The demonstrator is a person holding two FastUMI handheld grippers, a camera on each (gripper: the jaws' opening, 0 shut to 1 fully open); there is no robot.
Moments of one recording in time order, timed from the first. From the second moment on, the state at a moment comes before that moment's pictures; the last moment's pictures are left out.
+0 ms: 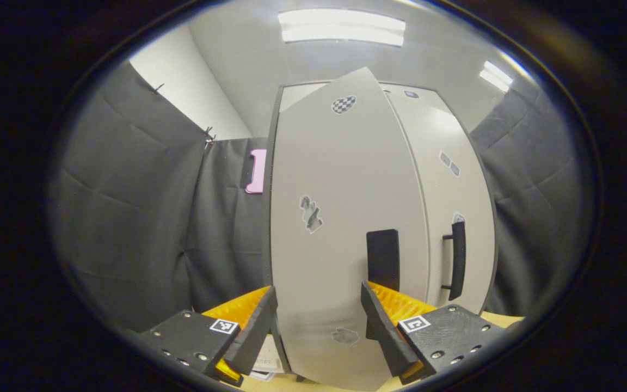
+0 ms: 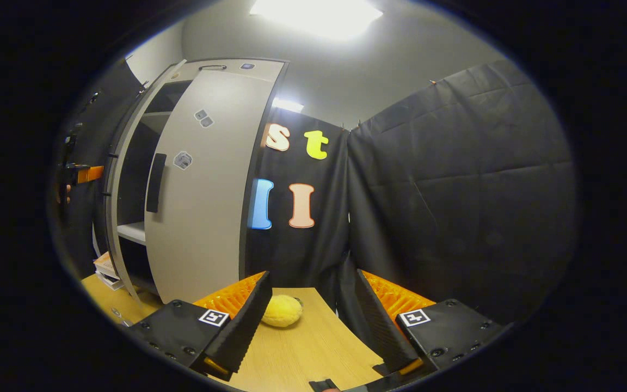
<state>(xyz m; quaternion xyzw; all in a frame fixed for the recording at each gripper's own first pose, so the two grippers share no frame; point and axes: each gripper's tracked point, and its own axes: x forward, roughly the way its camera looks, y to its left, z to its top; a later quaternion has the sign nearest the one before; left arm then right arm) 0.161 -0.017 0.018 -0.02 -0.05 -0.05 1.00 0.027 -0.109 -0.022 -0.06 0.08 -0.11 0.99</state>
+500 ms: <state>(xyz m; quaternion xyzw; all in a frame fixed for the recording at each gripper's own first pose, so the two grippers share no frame) 0.144 0.008 0.015 0.00 -0.04 -0.01 1.00 0.042 -0.084 -0.014 -0.04 0.07 -0.03 1.00</state>
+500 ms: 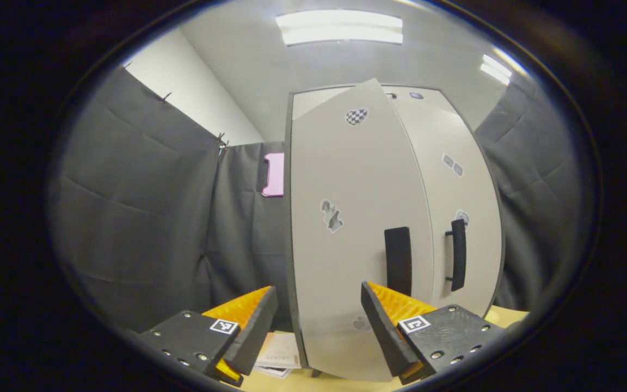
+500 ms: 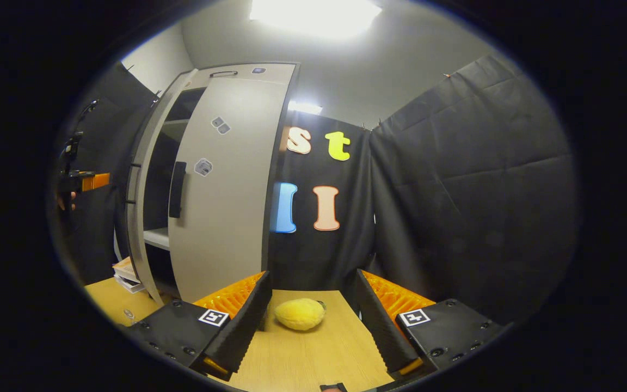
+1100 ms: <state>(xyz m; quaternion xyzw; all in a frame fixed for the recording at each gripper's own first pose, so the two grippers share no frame) 0.091 0.038 -0.010 0.01 0.01 -0.01 1.00 0.013 -0.022 0.035 0.01 0.02 0.01 1.00</state>
